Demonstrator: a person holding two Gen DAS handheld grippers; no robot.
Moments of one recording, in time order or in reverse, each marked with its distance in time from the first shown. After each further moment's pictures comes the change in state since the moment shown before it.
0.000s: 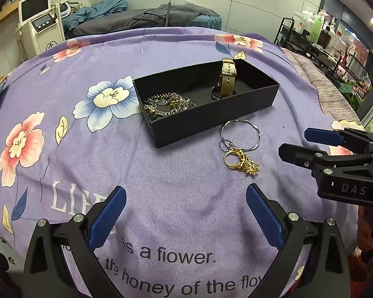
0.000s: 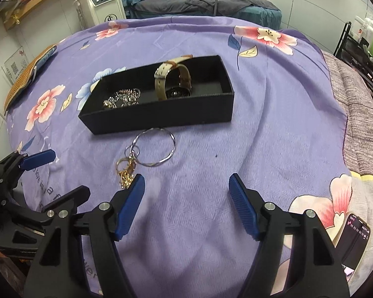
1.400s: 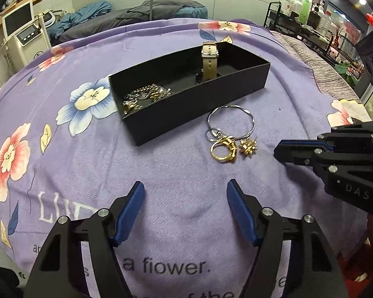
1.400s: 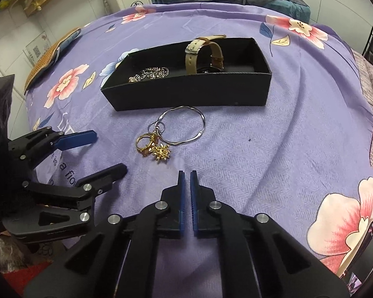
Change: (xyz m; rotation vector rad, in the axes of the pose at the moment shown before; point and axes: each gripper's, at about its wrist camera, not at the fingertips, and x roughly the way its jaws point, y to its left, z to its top) left arm 0.022 -0.019 0.001 0.090 0.033 -0.011; right arm 0.013 0.008 -0.009 -0.071 0.060 0.141
